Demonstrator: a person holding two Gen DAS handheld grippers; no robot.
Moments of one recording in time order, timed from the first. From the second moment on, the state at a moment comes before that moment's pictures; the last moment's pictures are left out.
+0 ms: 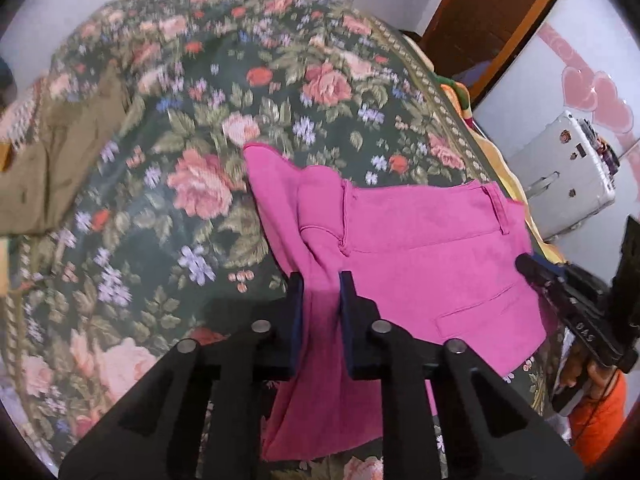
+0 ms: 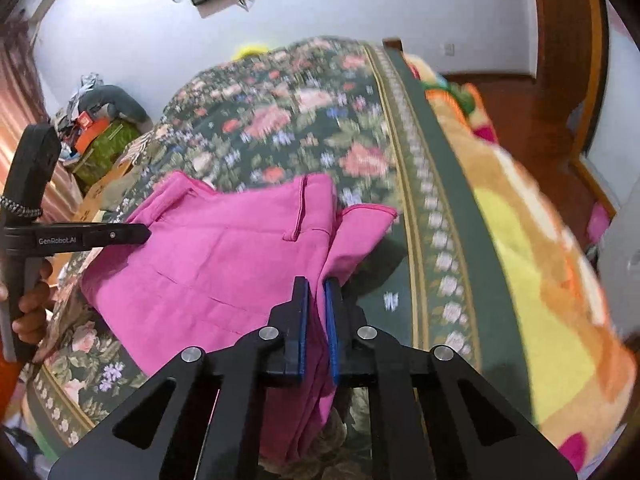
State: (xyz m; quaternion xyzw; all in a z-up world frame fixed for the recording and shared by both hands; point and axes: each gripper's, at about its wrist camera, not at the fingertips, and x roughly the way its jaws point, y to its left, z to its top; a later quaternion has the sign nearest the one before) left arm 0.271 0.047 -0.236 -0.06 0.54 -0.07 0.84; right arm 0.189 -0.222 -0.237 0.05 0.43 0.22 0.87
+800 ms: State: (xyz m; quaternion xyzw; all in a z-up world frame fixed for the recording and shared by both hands) left arm 0.244 0.136 -0.205 -0.08 0.51 -0.02 0.86; right arm 0.223 -0.152 -0.214 0.01 0.47 0.24 0.85
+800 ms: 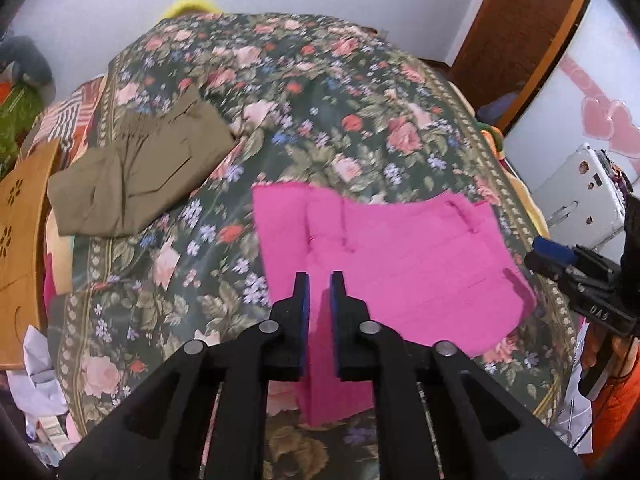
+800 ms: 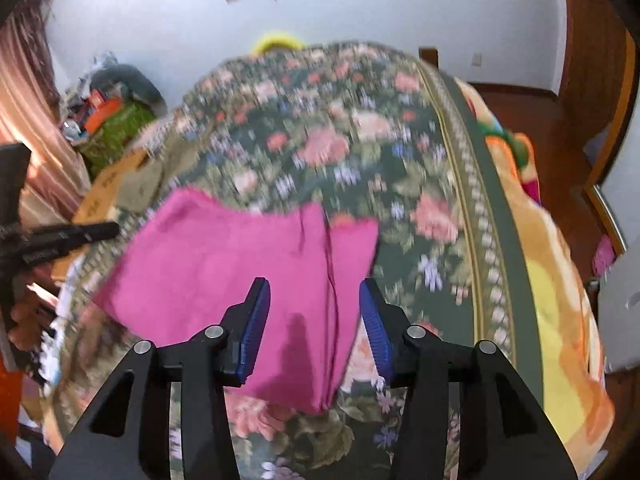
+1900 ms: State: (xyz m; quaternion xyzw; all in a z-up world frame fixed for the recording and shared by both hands) left arm 0.237 0.144 -0.226 -0.13 0.49 -0.04 0.86; right arm 0.224 -0.114 -0.198 -0.01 0.42 0.29 0.86
